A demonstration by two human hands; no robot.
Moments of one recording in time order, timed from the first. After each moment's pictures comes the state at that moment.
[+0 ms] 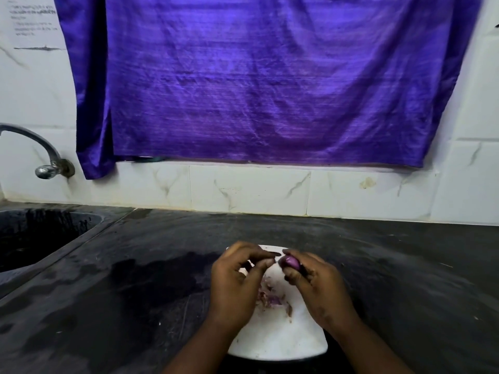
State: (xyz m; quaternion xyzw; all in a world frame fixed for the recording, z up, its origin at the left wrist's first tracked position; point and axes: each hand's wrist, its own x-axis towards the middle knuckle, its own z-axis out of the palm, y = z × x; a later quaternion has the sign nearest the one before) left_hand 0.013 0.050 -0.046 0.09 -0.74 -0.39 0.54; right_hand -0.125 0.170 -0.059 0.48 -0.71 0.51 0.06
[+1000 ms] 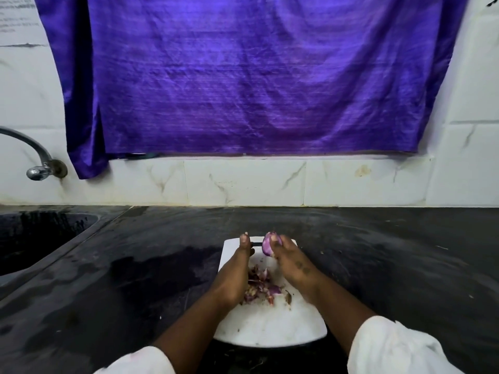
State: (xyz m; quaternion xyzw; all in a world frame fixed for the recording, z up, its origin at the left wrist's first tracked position) left_hand 0.001 0.023 -0.061 0.26 -0.73 -0.59 0.23; right_hand -0.119 0.118 -0.047 0.33 -0.72 0.55 -0.25
